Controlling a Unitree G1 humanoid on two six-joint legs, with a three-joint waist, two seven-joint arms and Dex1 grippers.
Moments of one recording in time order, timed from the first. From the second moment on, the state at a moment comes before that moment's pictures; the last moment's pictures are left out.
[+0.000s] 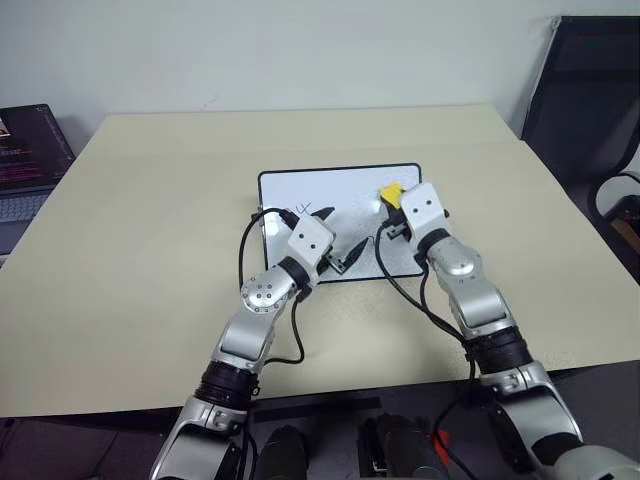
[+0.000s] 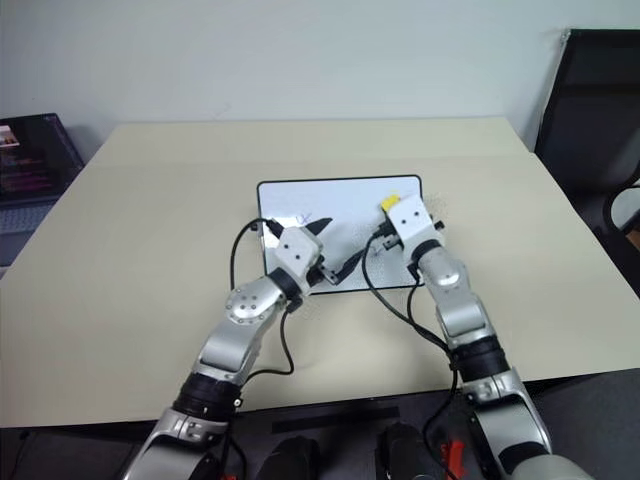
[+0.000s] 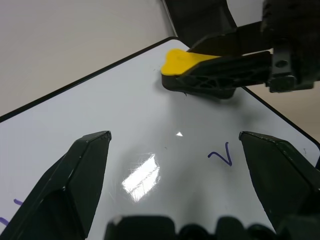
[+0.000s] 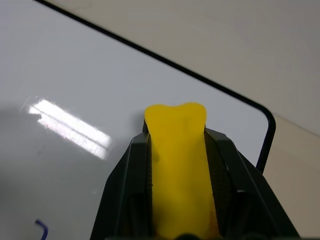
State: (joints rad) left arm -0.43 0.21 -0.18 0.09 0.01 0.01 -0.44; right arm -0.59 -0.22 0.15 0.16 -0.15 0.23 0.21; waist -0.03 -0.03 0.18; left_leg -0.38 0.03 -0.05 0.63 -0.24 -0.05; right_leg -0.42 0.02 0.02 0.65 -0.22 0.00
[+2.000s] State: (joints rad) left arm -0.39 0.23 -0.17 0.06 0.01 0.01 -0.45; right arm -0.51 -0.25 0.18 0.07 -0.17 0.26 0.26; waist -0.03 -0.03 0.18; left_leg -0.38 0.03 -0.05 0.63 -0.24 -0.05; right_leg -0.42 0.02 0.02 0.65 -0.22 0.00
